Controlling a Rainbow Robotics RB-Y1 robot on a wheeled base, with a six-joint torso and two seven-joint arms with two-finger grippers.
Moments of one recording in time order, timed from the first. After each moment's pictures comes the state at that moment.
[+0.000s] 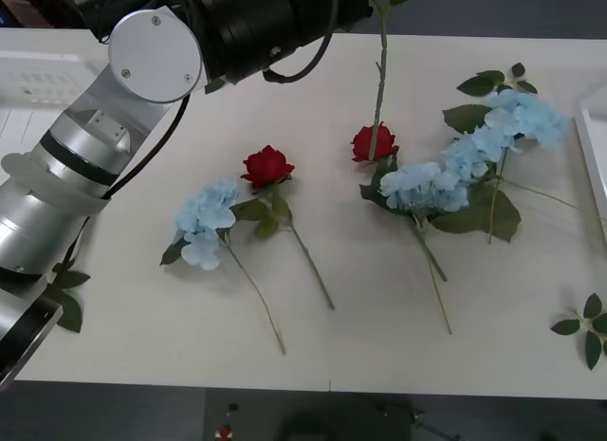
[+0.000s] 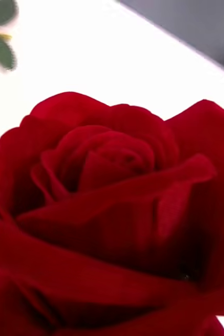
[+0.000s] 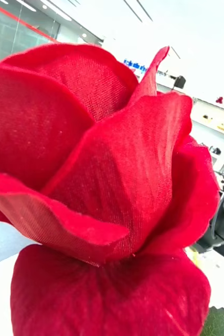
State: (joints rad) right arm -0.67 -0.98 0.01 -1.19 -0.55 1.17 1.91; left arm -0.84 0.44 -0.42 -1.61 1.46 0.39 -2.01
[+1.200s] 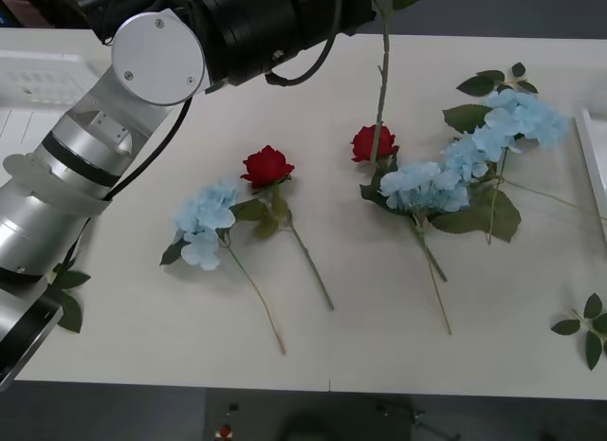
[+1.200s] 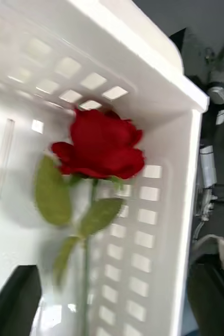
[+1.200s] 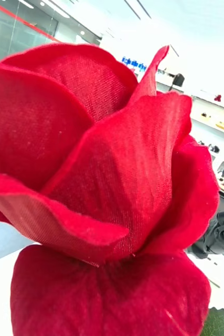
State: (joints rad) right arm -0.72 -0.96 0.17 -0.65 -0.46 0.62 1.87; left arm -0.84 0.44 -0.43 -1.61 1.46 0.39 -2.01
